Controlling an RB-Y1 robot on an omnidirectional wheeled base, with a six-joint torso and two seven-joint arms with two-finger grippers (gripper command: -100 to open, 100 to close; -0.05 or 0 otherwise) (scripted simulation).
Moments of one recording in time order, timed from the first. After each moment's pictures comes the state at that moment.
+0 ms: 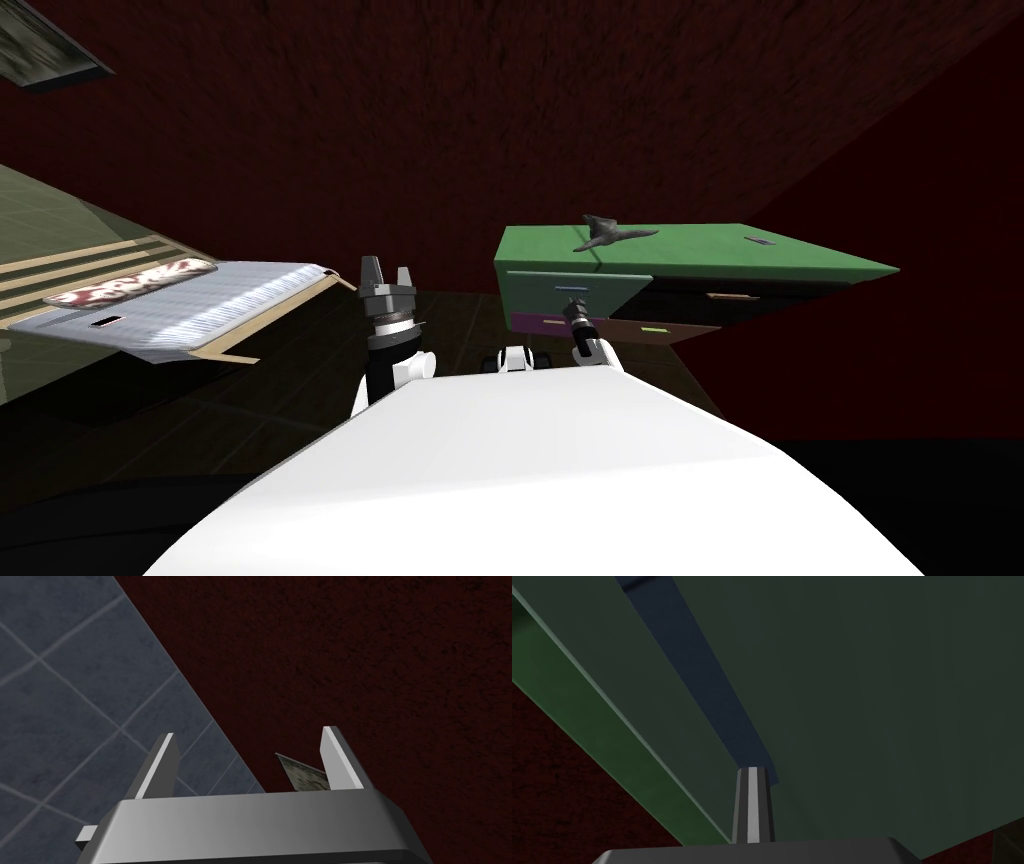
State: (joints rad) left arm 0.51 0.05 0.06 -2.35 -0.02 -0.42 0.01; right arm 0.30 0.02 -0.17 -1.64 0.96 -0.20 1.75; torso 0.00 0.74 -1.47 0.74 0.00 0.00
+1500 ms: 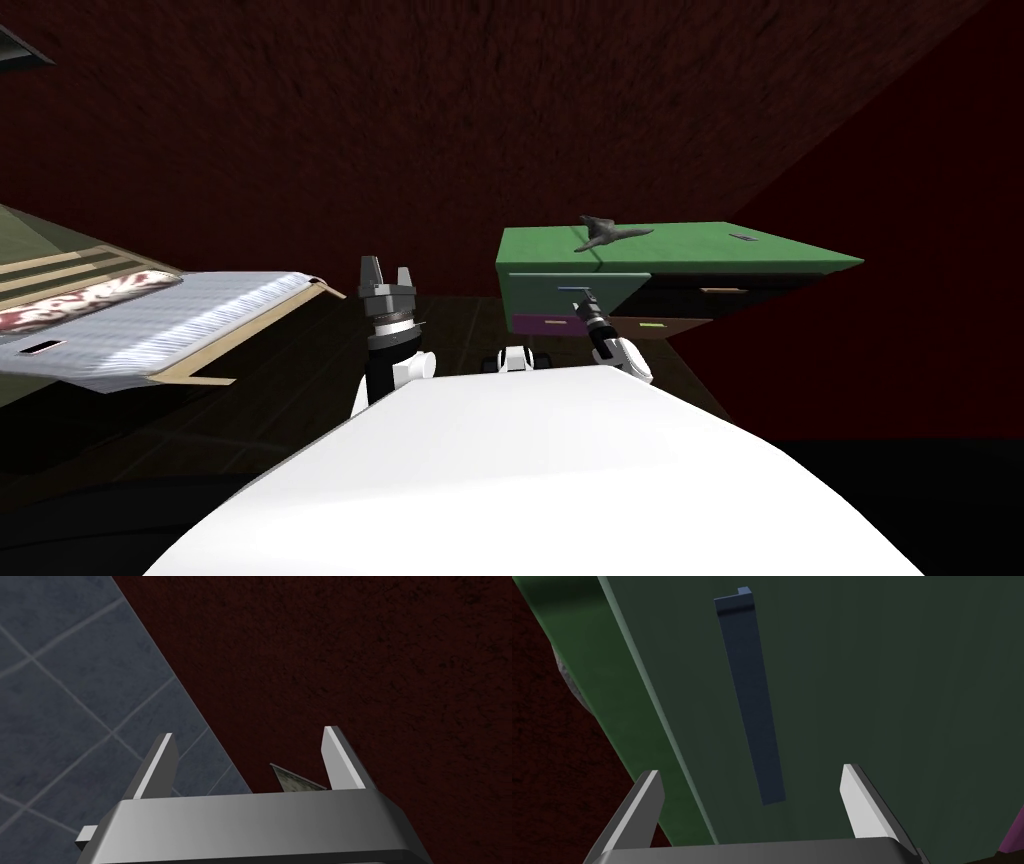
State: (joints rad) left arm 0.52 0.05 0.06 -2.35 -0.02 -0.42 0.01; right arm 0.30 -0.17 -0.21 -1.61 0.97 -0.29 1.82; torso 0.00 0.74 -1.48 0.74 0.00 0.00
